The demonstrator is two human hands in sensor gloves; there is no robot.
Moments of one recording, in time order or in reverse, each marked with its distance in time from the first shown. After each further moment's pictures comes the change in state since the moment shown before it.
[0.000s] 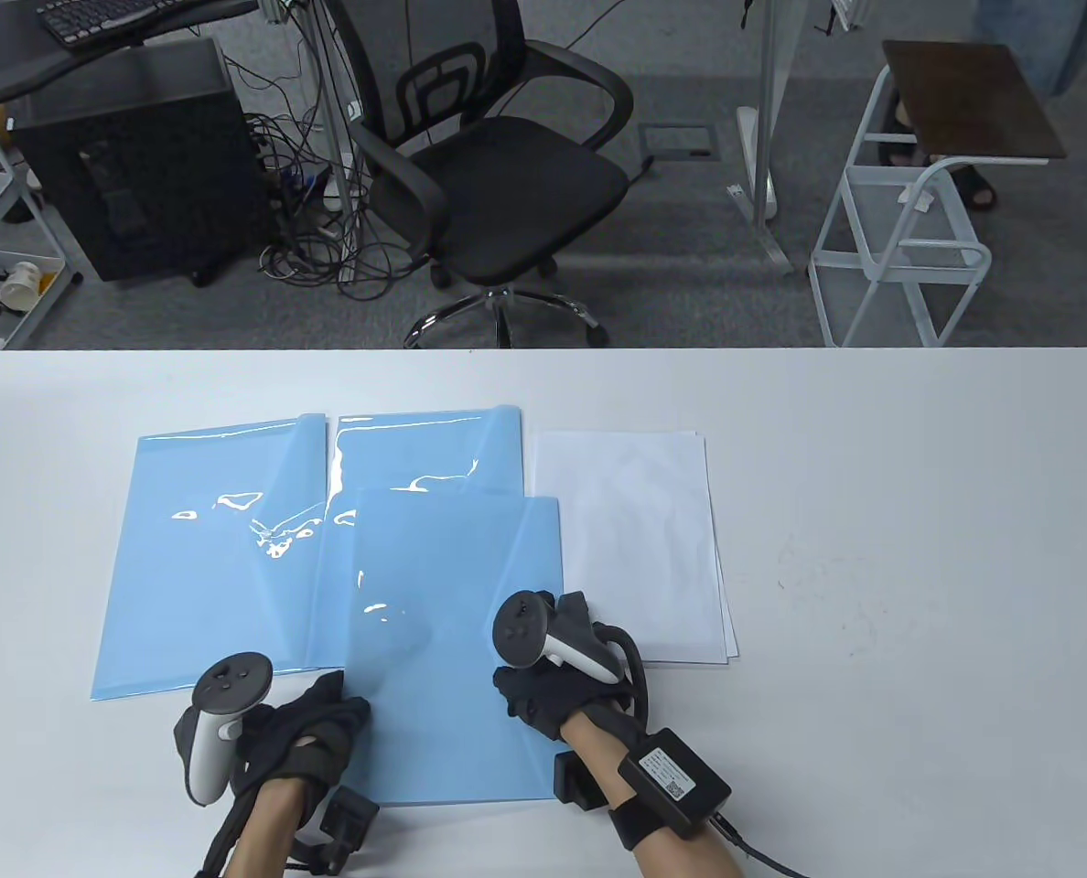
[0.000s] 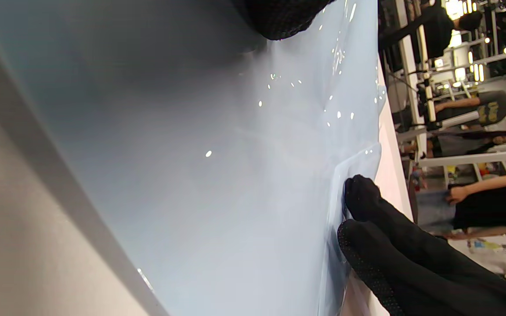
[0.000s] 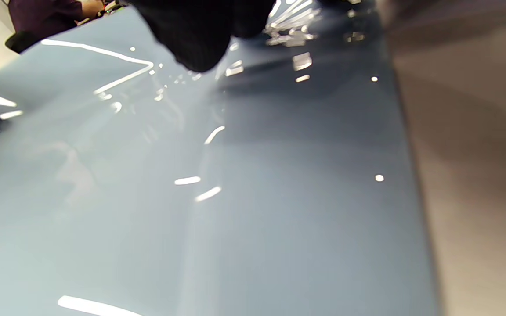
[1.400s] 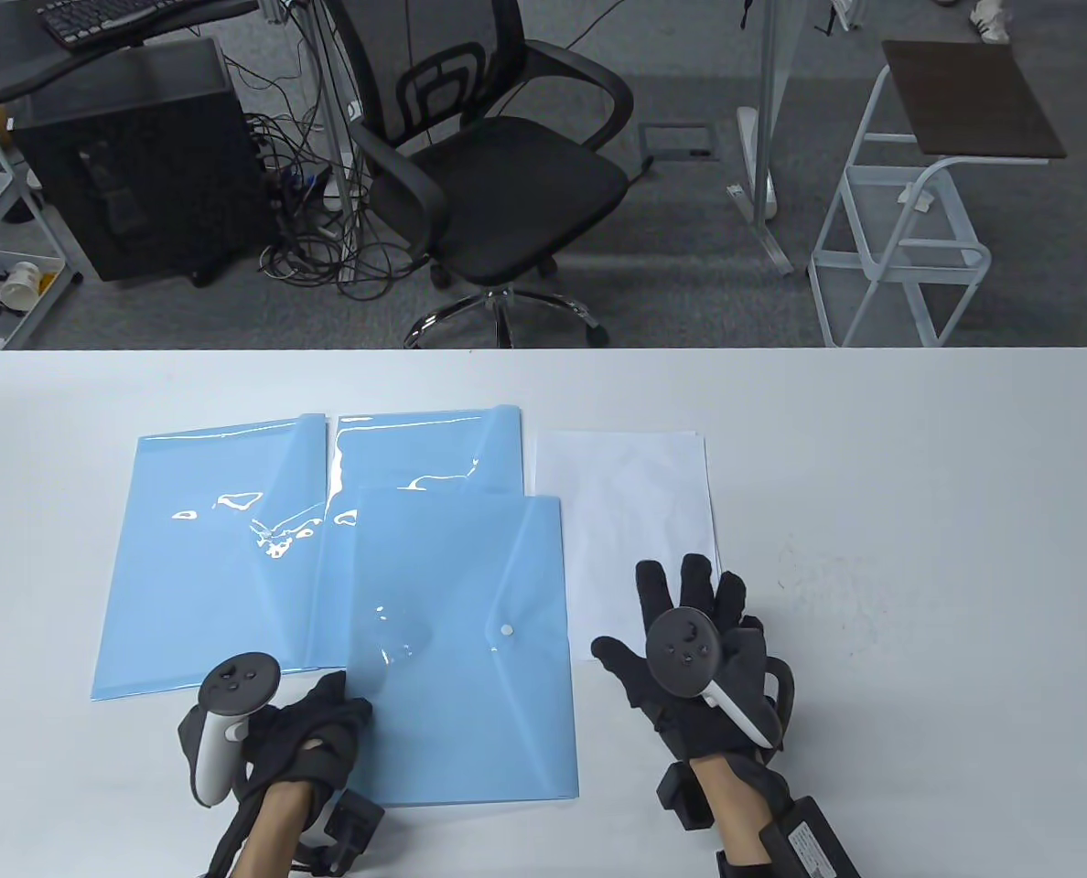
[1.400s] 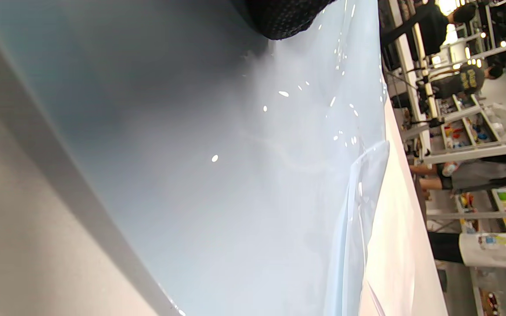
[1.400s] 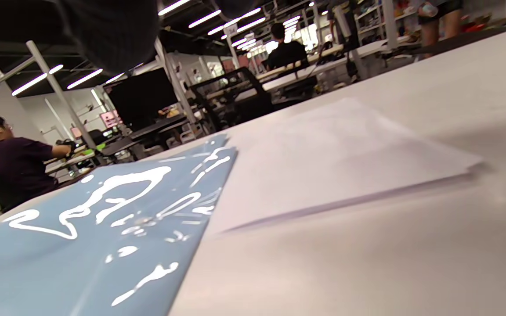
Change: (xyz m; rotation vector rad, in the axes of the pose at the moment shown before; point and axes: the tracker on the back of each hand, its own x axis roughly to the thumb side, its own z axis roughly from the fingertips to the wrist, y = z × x) left_hand 0.001 -0.003 0.000 0.028 -0.004 -0.052; right_hand -0.094 -0.056 0.107 -0.482 0.172 -0.077
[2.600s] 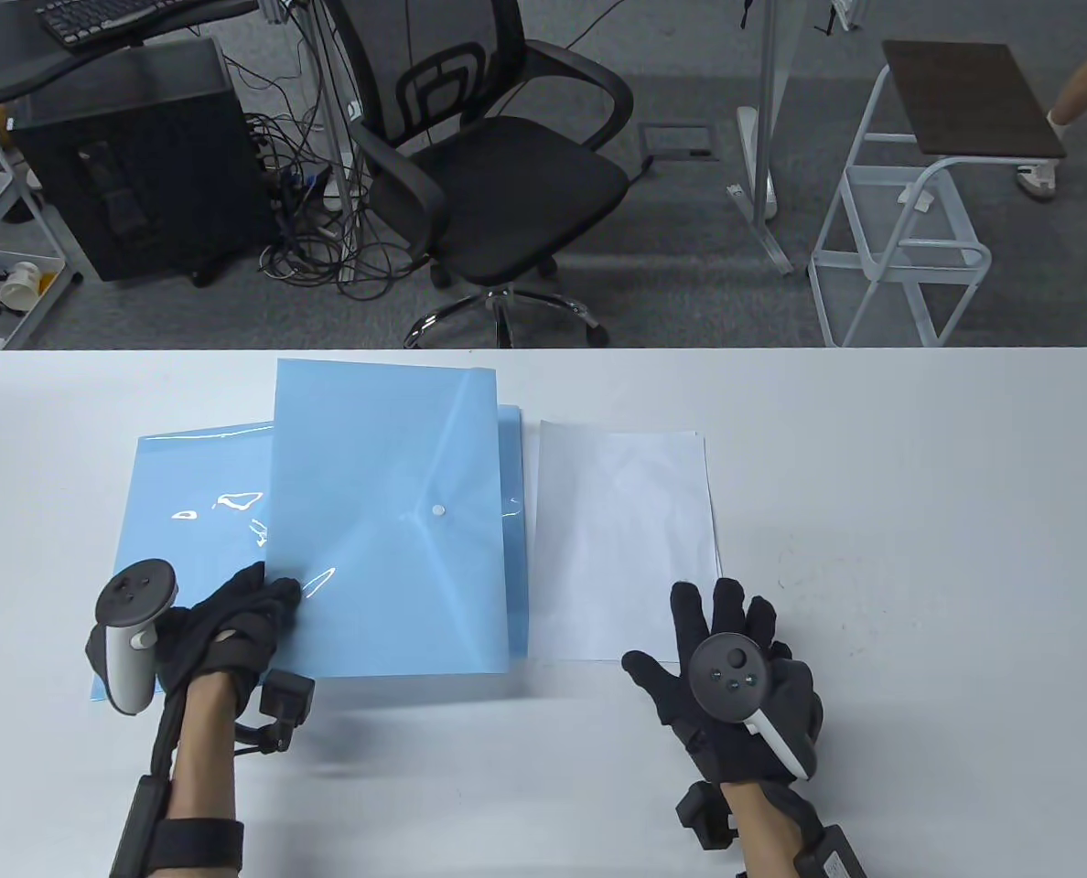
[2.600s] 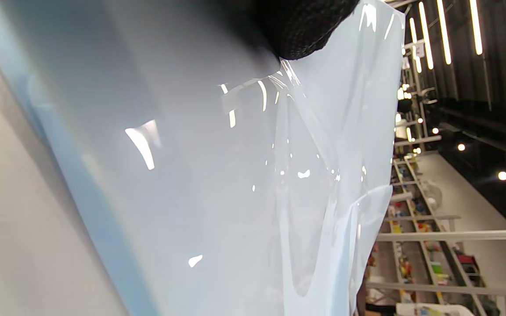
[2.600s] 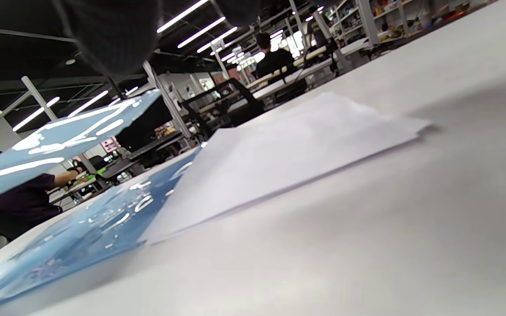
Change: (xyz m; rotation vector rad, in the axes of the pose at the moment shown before) left_hand 0.057 0.100 -0.030 0.180 -0.113 0.154; right_hand -0.028 0.014 0.011 -0.008 0.008 -0.101
